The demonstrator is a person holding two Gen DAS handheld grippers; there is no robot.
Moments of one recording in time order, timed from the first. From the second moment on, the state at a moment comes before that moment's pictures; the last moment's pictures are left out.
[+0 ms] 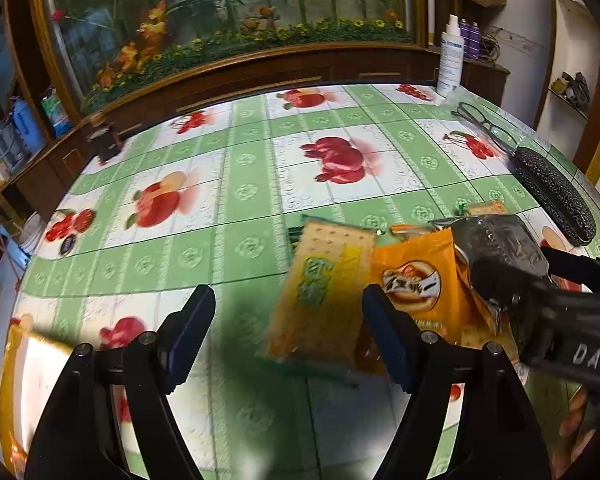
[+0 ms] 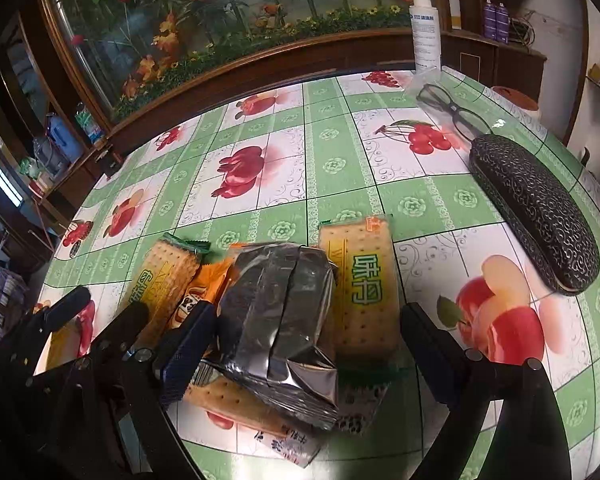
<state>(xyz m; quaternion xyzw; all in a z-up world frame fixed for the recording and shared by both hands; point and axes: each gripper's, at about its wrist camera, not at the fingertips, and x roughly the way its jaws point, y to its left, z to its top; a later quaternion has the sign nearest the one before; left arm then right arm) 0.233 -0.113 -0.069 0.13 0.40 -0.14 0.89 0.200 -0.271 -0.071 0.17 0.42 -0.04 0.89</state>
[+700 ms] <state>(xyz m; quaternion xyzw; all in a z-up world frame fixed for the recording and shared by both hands) 0.228 -0.091 -0.083 0.07 0.44 -0.15 0.88 0.170 -0.298 -0.063 0.19 0.37 -0.01 0.91</state>
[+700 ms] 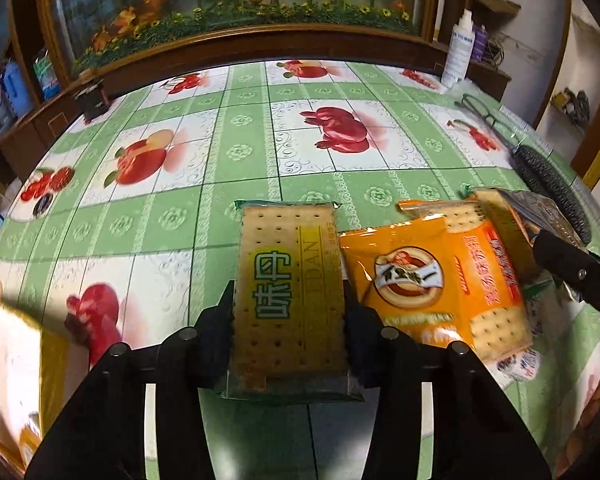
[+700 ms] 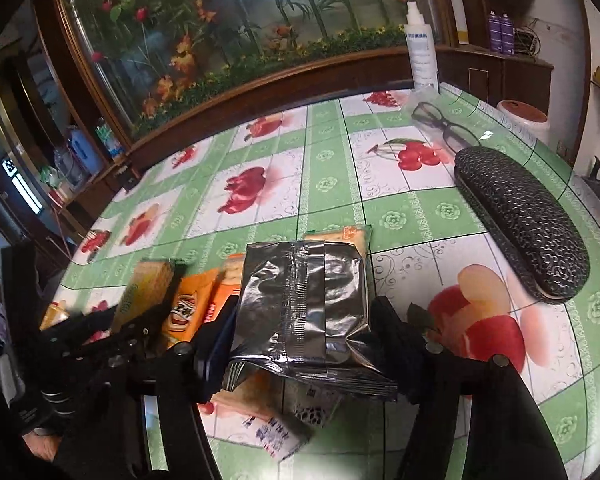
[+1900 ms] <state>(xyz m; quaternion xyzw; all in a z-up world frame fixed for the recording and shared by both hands) 0.069 0.132 -0.018 -0.03 0.34 0.04 0.94 0.091 -0.108 -0.004 0.23 0.33 0.30 0.87</state>
